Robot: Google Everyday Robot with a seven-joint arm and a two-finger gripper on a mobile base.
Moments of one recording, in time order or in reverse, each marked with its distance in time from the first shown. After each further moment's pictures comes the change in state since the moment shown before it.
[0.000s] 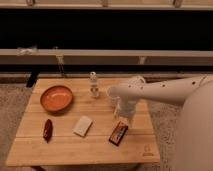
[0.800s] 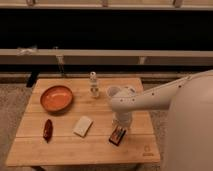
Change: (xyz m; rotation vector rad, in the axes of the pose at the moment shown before) arm 0.023 -0.007 0.034 0.096 -0.089 0.027
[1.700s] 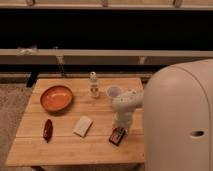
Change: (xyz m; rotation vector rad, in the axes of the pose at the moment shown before) arm -0.013 0.002 0.040 -0.038 0.060 0.045
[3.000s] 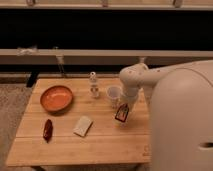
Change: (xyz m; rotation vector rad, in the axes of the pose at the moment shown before) arm -0.101 0.016 -0.111 -0.063 -0.080 -0.047
